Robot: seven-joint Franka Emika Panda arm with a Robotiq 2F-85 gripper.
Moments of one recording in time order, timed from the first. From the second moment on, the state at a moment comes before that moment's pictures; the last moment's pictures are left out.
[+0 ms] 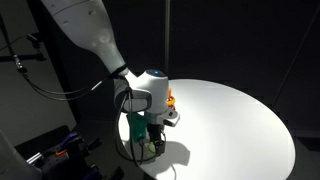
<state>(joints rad) -0.25 0.39 -0.14 -2.41 0.10 2.74 -0.08</state>
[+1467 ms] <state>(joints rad) -0.23 0.20 -0.14 -2.26 0.10 2.47 -0.07</state>
